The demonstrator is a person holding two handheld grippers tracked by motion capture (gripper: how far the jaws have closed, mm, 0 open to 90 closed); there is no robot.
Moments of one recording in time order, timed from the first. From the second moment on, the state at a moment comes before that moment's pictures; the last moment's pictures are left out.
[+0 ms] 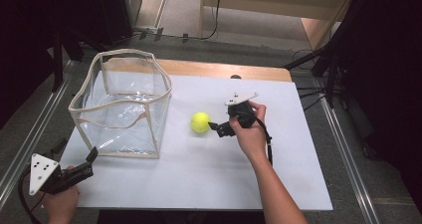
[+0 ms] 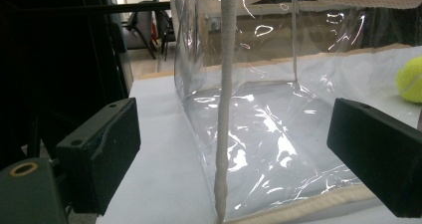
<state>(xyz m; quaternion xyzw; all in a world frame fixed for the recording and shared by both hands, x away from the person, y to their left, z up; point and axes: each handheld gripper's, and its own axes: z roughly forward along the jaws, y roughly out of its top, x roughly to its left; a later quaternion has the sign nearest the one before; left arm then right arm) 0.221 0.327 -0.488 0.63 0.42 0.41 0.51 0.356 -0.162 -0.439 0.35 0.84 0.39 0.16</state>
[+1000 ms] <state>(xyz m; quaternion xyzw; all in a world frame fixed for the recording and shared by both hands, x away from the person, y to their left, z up) 0.221 0.327 -0.488 0.63 0.42 0.41 0.51 0.382 -0.132 -0.448 0.33 0.88 0.32 0.09</state>
